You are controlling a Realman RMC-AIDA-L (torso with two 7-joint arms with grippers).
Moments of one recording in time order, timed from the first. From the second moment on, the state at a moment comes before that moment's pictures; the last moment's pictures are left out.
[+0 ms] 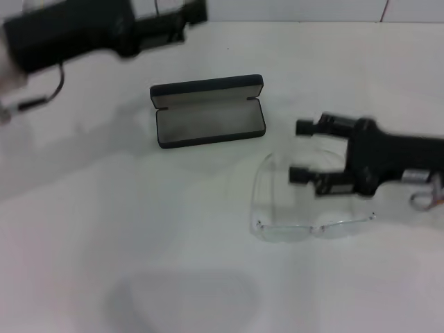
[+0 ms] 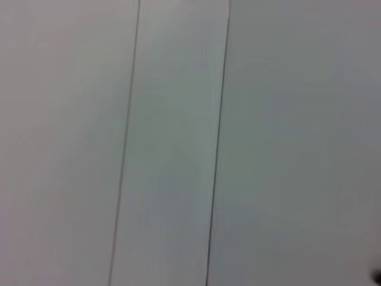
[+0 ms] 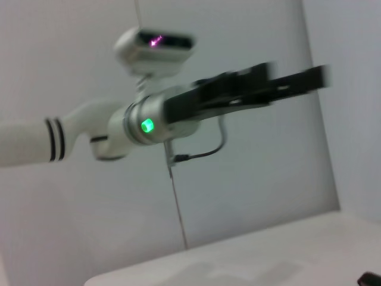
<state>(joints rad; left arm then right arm) -0.37 -2.09 0.97 1.07 1.40 1.54 -1.53 0.50 1.93 -1.49 -0.57 -1.14 -1.51 1.20</state>
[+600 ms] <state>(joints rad) -0.23 -2.07 0.96 0.86 1.45 1.64 -1.33 0.76 1.86 -1.24 -0.97 -1.87 -1.71 1.85</state>
